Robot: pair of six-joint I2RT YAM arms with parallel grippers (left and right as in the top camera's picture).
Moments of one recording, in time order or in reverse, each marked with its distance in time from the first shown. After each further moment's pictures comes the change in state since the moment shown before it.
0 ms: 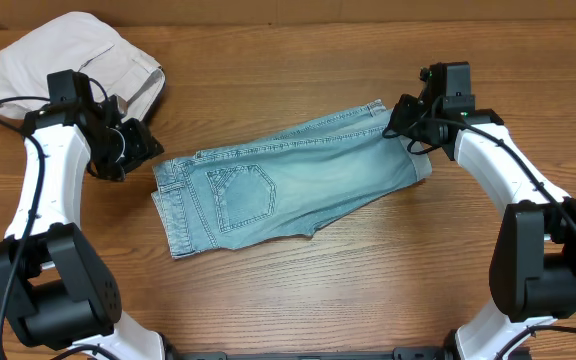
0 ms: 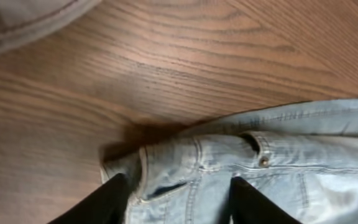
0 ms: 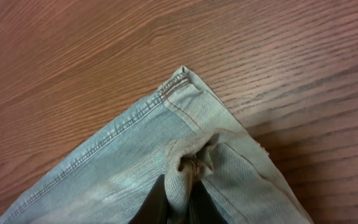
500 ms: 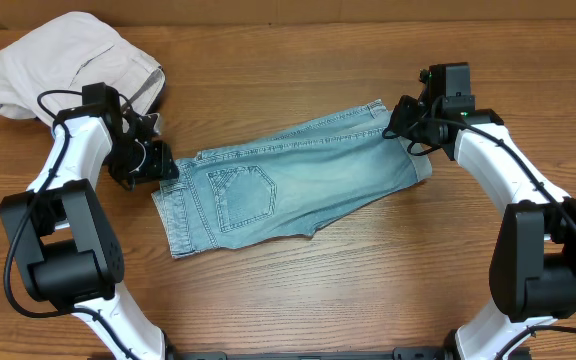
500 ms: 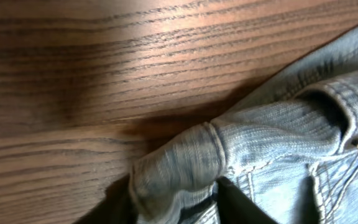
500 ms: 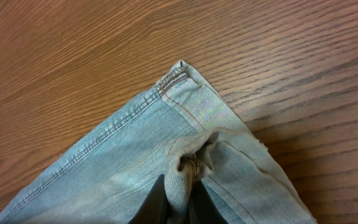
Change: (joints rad) left arm -0.039 0.188 -0.001 -0.009 -0.014 0.362; right arm 0.000 0.000 0.000 -0.013 -0.003 0.000
